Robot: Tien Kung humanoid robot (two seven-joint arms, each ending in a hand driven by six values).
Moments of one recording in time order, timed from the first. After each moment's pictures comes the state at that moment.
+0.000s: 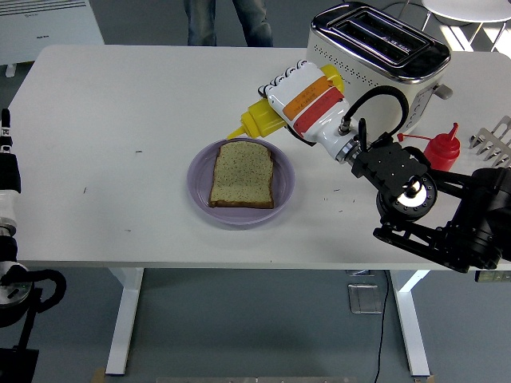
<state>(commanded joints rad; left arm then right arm) 0.00 0.03 -1.62 -1.61 0.25 0.17 -0.39 1.04 -0.28 0.19 1.24 -2.27 -0.48 -0.37</state>
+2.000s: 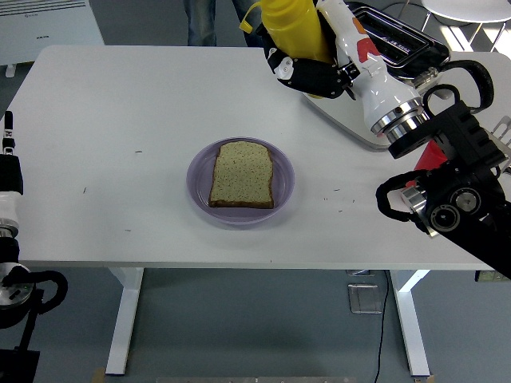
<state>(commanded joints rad) 0.01 0.03 -1.61 -1.61 0.24 0.17 -0.39 0.78 -0.33 0.73 1.78 -1.16 -0.51 -0.23</state>
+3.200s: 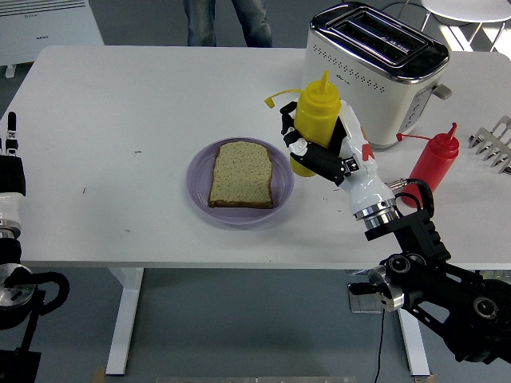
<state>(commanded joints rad) 0.01 0.03 -1.61 -1.61 0.25 0.17 -0.39 0.53 -0.24 0.55 1.55 -0.80 -0.65 0.48</state>
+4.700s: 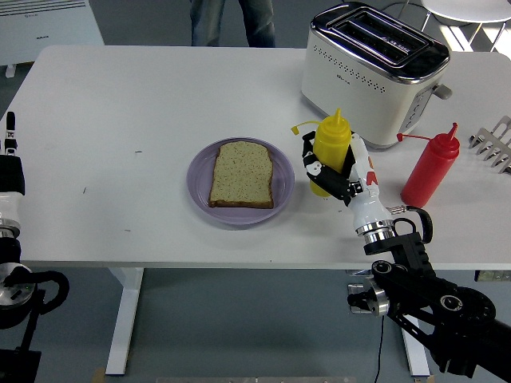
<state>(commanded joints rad) 0.00 0.02 -1.61 -1.60 0.24 0.17 -0.39 0.50 -0.15 0.52 1.23 -0.68 -0.65 0.65</state>
